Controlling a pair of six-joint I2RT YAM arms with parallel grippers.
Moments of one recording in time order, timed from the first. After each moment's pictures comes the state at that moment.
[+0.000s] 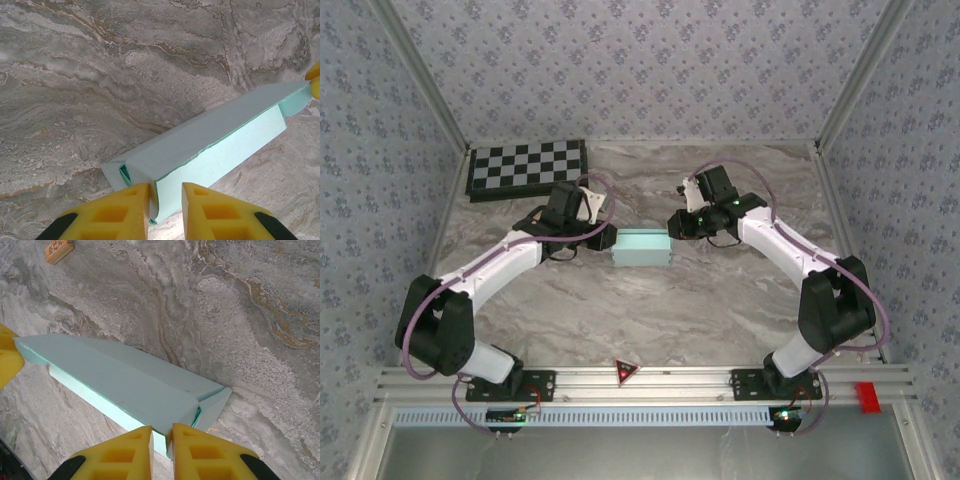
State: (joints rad) left arm -0.50 1.45 1.00 -0.35 0.33 -0.27; right arm 0.45 1.57 1.21 -0.60 -0.39 0.29
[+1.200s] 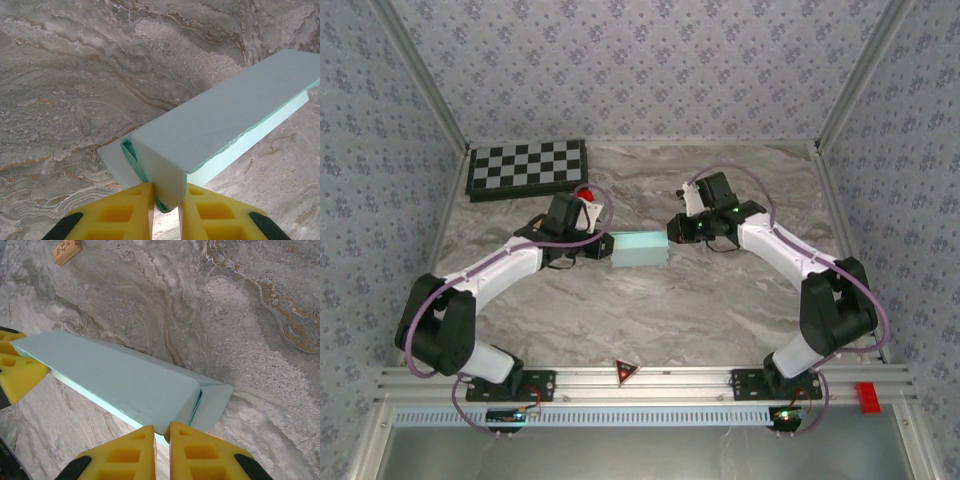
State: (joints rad) left arm -0.50 1.45 0.91 -0.31 0.34 -0.30; right arm 0.45 1.56 1.13 -0.50 -0.41 0.30
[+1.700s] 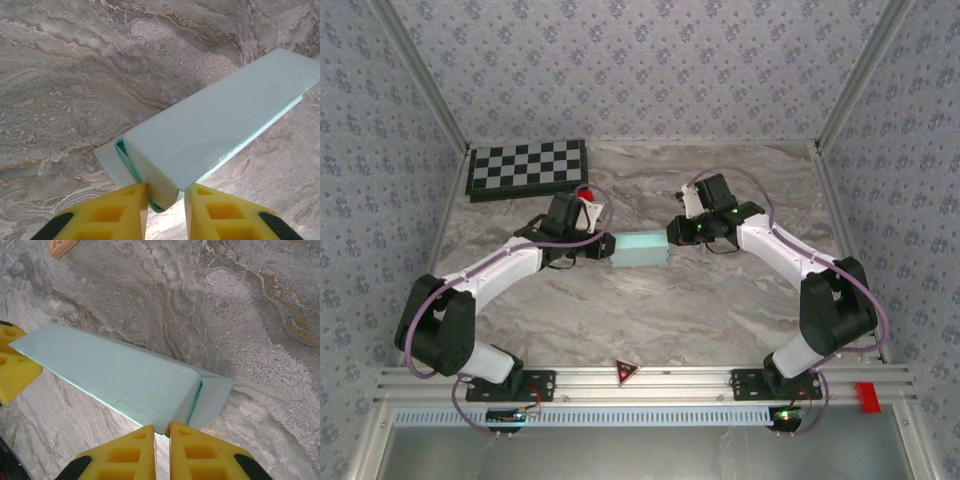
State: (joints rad) left arm -0.50 1.44 0.91 -0.31 0.35 -0.30; right arm 0.46 1.56 1.13 -0.51 -0.41 0.30
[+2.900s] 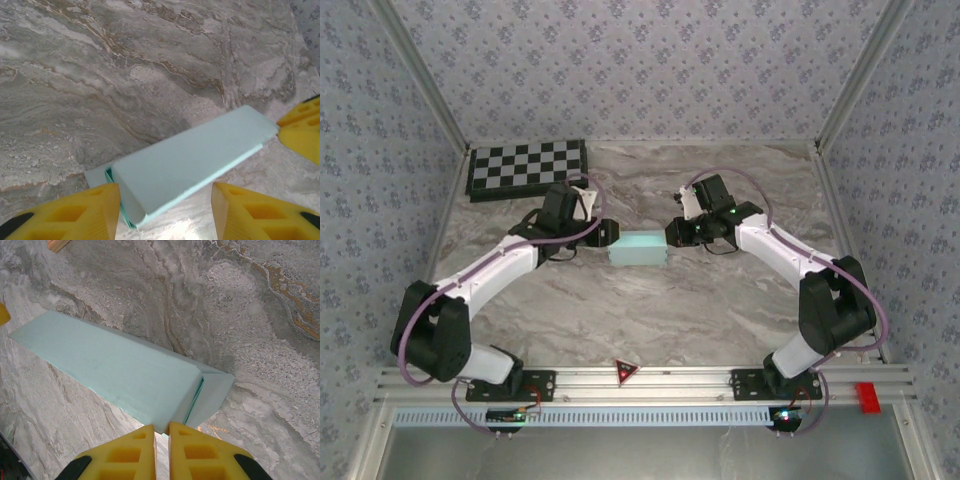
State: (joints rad) left arm -0.49 1.42 0.96 -0.28 0.31 -0.41; right arm 0.47 1.57 1.13 -0.52 -0.40 0.30
